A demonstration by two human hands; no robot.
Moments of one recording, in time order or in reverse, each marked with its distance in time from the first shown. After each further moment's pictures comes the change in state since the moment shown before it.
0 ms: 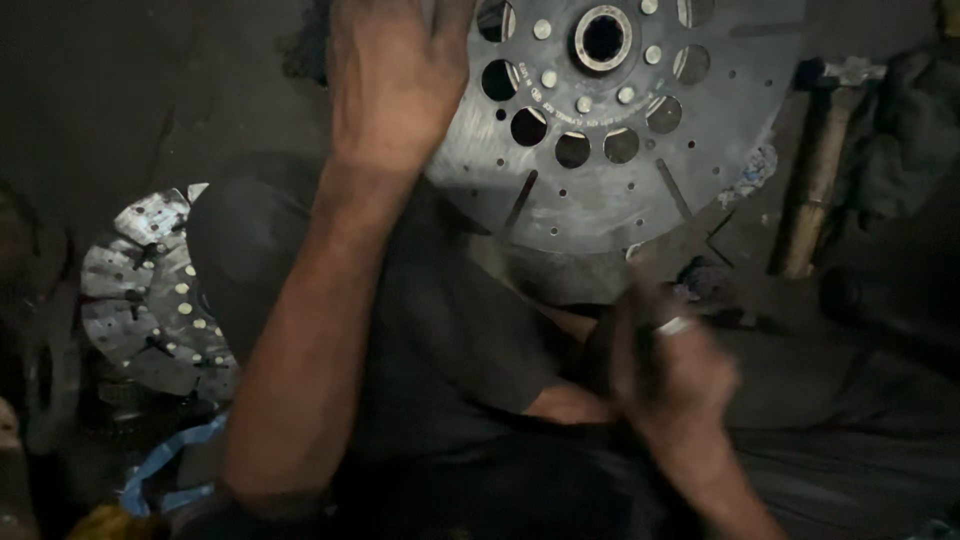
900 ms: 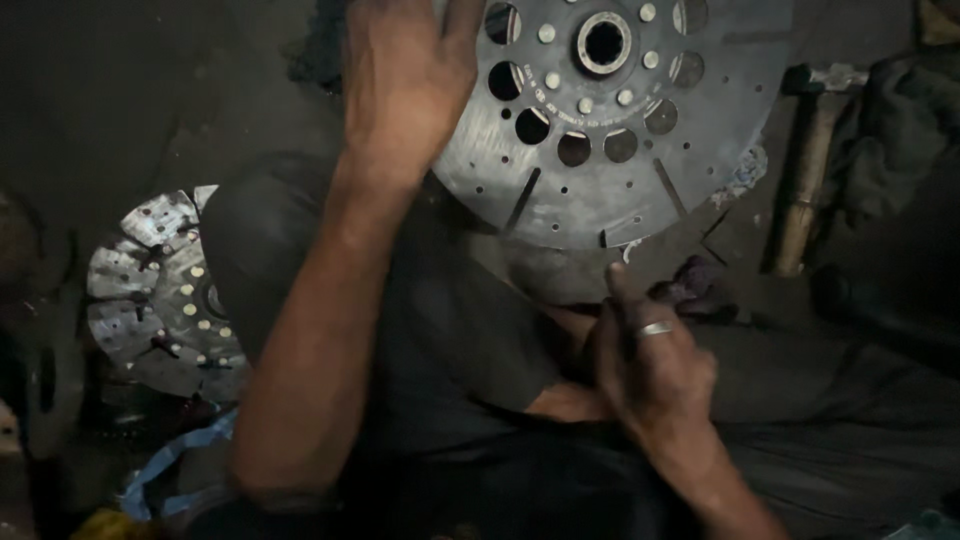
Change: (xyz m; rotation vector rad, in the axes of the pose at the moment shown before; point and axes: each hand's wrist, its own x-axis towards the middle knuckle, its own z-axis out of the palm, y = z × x) left_hand 0.001 0.003 -0.003 -0.043 0.013 -0.023; right_hand -0.002 0.007 0.005 -0.021 0.125 -0.171
